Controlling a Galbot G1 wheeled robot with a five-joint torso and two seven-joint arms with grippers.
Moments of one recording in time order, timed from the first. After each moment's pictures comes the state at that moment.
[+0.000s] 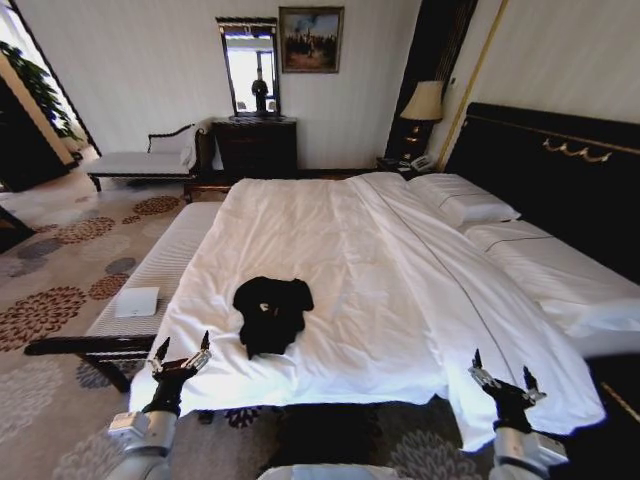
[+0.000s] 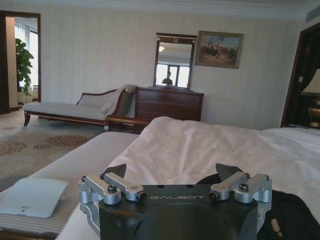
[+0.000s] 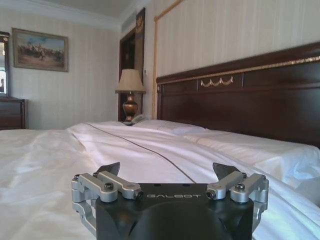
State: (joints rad) left arm 1.87 -1.38 -0.74 -2.24 -0.38 -0.05 -0.06; right arm -1.74 1.57 1.02 1.93 0.30 0.28 -0.01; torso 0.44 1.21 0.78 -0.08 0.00
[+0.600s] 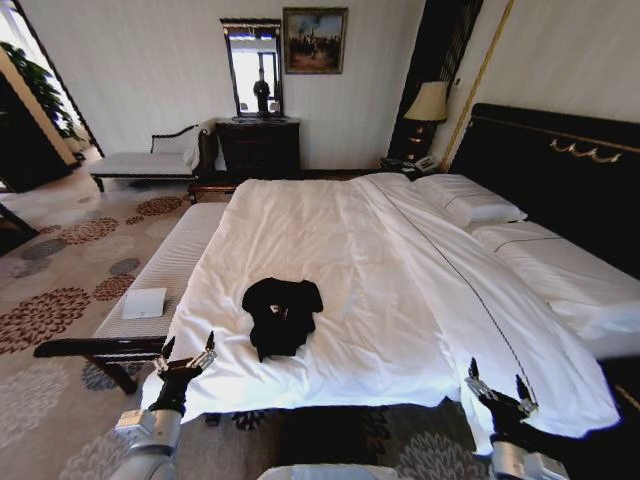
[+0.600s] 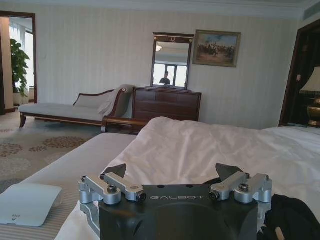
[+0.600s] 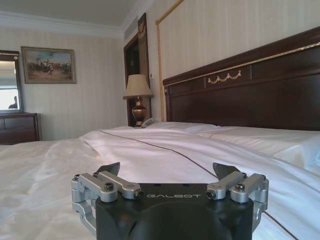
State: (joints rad) left arm 1.87 -1.38 -0.72 -2.25 -0.37 -0.04 -0.07; right arm -1.75 1.57 1.04 1.86 0.41 0.36 -0.12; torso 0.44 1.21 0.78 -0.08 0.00
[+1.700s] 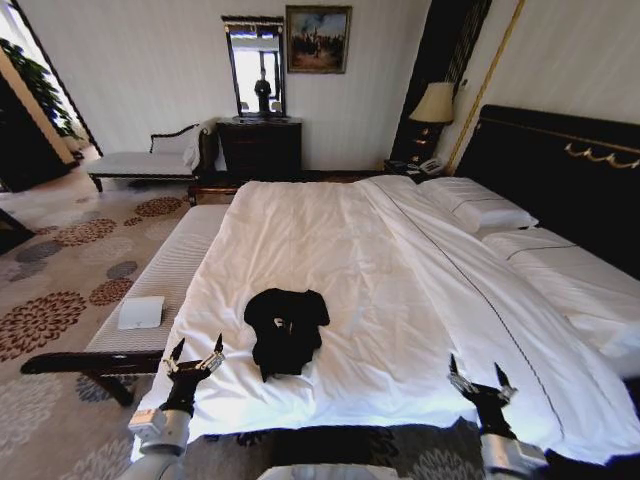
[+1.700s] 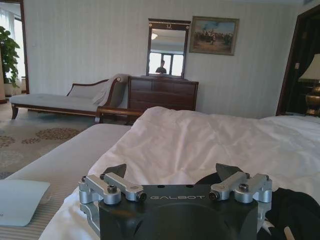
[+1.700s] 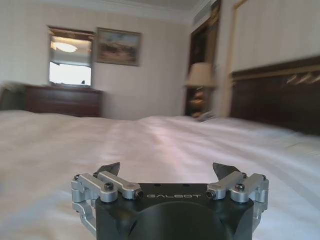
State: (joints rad) left arm 1.87 -1.37 -0.67 -2.23 -0.34 -0.02 -0.08; right arm -1.75 1.44 0.89 1.92 0.30 0.25 -0.15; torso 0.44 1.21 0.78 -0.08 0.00
